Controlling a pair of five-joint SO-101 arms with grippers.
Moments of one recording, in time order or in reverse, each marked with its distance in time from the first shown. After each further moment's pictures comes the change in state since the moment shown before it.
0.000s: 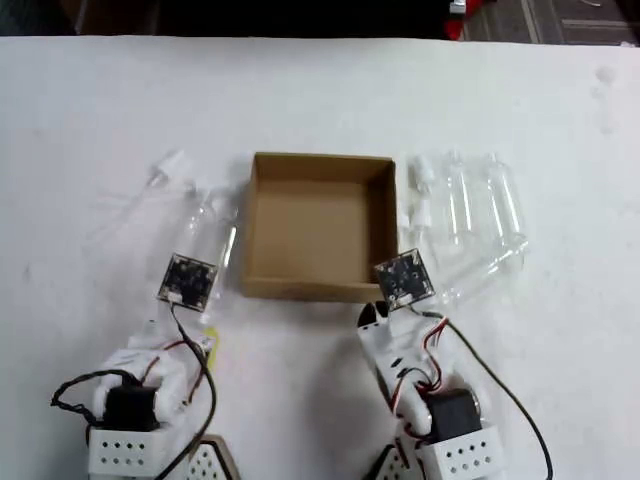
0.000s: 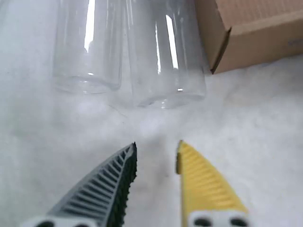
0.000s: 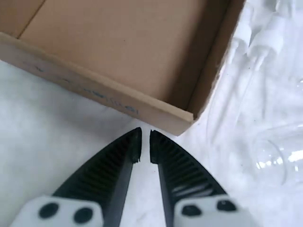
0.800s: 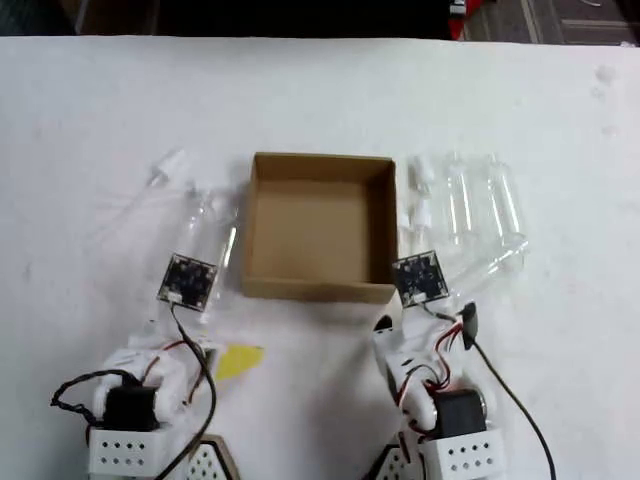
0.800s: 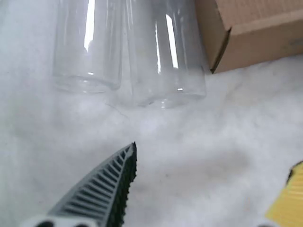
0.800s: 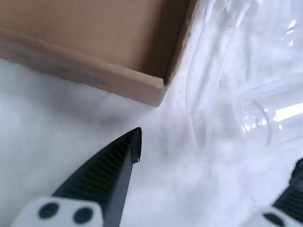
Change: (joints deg) left arm 0.0 0.0 0.0 0.0 0.0; right arm 5.9 0.0 0.0 6.7 0.0
